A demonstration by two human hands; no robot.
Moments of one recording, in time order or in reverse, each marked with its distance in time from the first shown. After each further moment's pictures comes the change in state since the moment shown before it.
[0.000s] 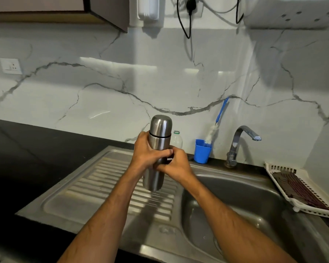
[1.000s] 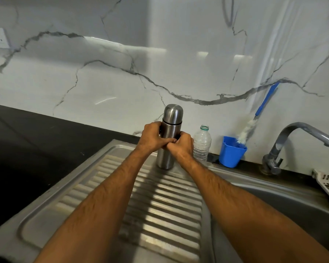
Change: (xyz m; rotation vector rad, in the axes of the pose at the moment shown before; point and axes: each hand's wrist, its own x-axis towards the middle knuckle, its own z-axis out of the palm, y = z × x) left_hand 0.150 -0.133 0.018 0.375 -0.141 0.031; right_hand 0.170 0.084 0.075 -0.203 0.286 0.255
